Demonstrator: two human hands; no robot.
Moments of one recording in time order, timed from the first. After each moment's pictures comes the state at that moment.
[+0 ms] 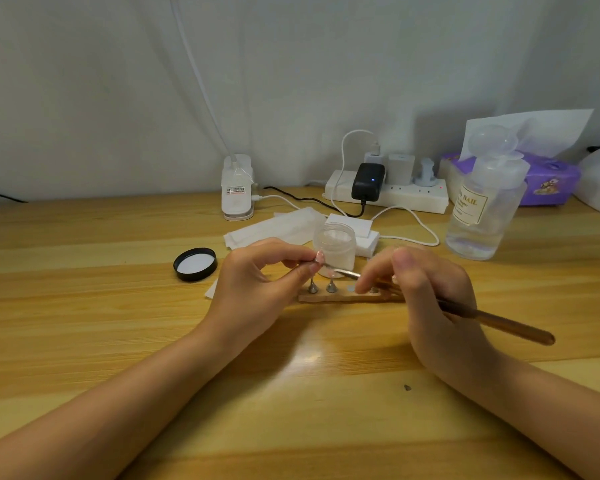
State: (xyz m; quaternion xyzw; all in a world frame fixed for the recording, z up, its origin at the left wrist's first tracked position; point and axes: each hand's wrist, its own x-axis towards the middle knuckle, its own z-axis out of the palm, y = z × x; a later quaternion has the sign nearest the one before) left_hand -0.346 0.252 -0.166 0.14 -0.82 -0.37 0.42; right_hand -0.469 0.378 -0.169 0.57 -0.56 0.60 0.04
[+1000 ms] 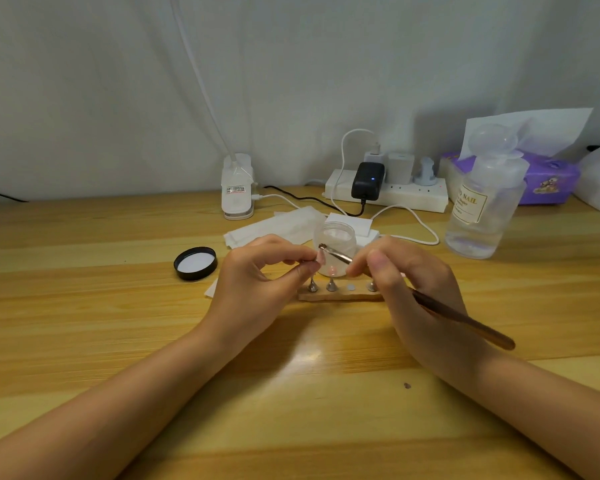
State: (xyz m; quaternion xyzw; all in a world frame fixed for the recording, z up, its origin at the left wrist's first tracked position) left_hand -0.345 0.251 -0.165 0.14 -0.82 -0.36 0.41; right_hand -0.468 0.374 -0.166 0.58 -0.59 0.56 0.04
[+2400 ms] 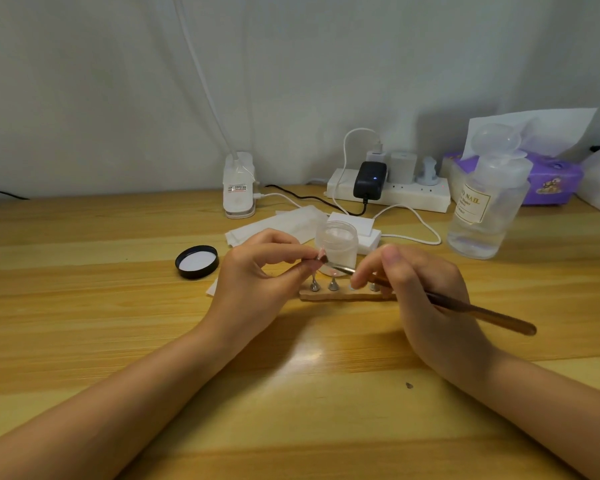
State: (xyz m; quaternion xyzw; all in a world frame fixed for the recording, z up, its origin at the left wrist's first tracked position) left_hand -0.348 0.251 -0.166 0.15 -0.81 -0.36 0.43; right_hand -0.469 0.376 -0.170 0.57 -0.58 0.59 0.00
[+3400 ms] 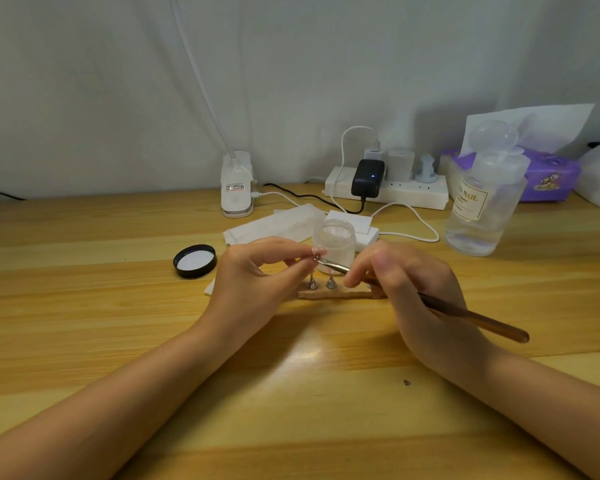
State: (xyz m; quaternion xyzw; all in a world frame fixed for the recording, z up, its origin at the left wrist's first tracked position) left_hand -0.346 0.251 -0.167 0.13 -0.81 -0.38 0.42; right_hand -0.467 0.377 -0.167 0.60 -0.55 0.58 -0.02
